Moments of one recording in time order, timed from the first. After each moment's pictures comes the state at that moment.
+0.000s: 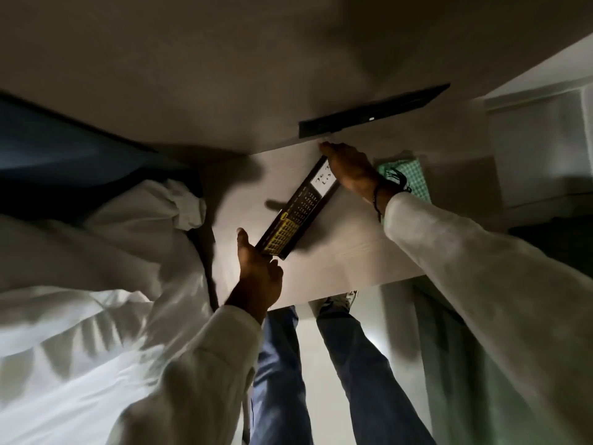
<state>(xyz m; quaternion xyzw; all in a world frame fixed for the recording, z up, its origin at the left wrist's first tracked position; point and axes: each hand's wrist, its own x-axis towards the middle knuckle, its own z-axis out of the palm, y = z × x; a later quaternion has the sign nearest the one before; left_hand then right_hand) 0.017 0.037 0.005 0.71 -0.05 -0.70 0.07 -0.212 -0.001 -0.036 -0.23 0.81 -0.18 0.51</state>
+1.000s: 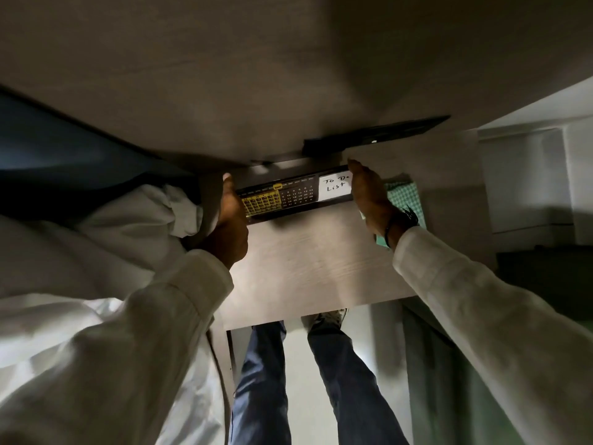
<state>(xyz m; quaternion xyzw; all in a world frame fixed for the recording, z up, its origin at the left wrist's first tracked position) 0.004 -0.061 -0.028 0.68 -0.27 -0.67 0.11 -0.218 0.015 -0.041 -0.07 0.81 -0.36 0.46</state>
